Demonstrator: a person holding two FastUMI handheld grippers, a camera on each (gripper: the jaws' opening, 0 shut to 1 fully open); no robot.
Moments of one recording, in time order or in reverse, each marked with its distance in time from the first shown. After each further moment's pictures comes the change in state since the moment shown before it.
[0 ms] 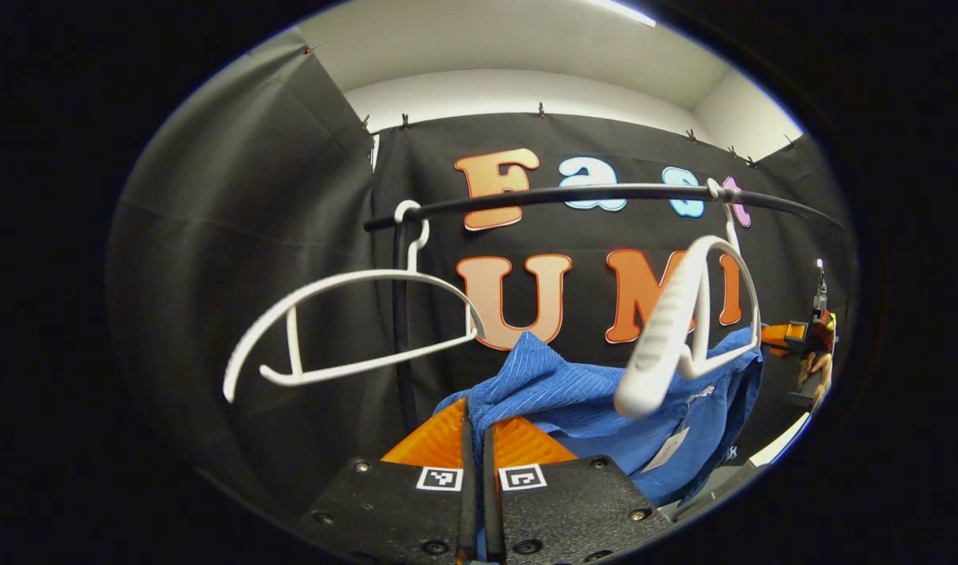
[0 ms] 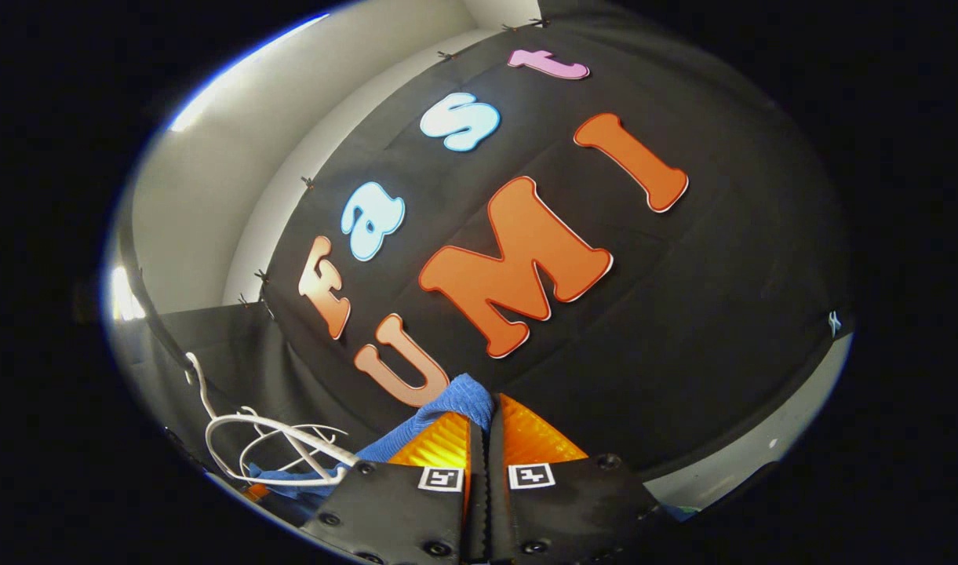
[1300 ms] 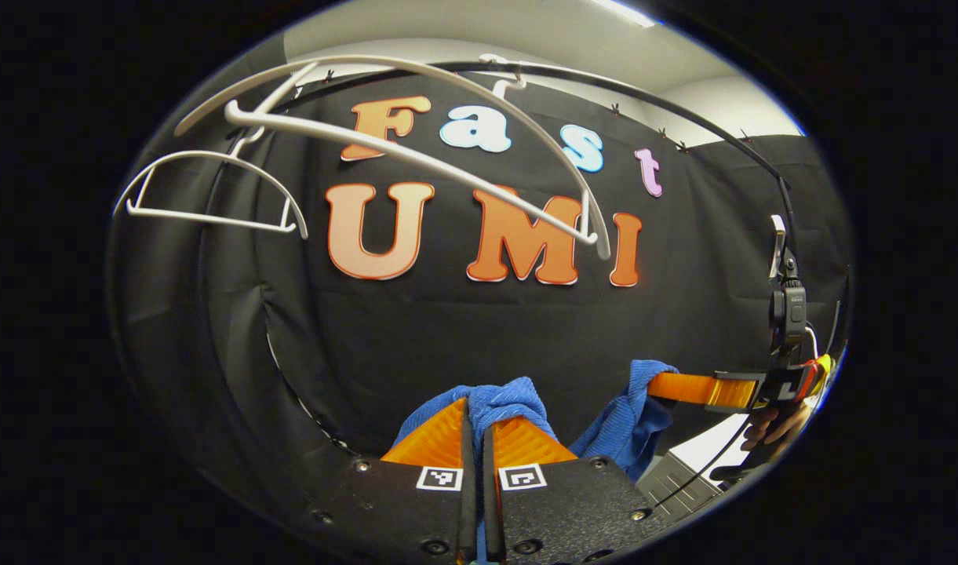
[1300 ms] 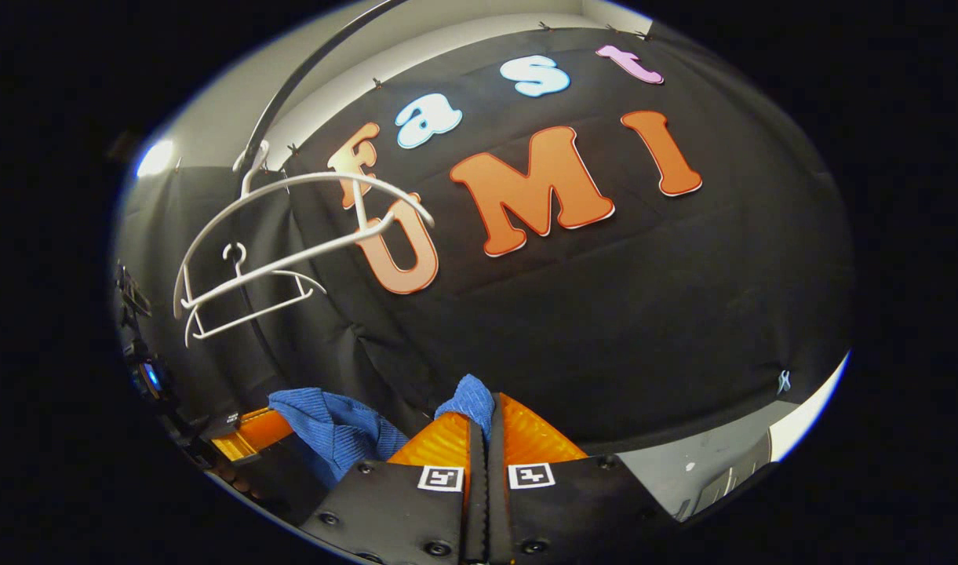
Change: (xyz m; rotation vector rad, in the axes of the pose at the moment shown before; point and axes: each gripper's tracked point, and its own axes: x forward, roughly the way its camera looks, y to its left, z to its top) left arm -0.016 -0.241 -0.140 -0.069 0.148 -0.319; right arm -0.119 -0.012 -0.172 -0.334 0.251 -0.055
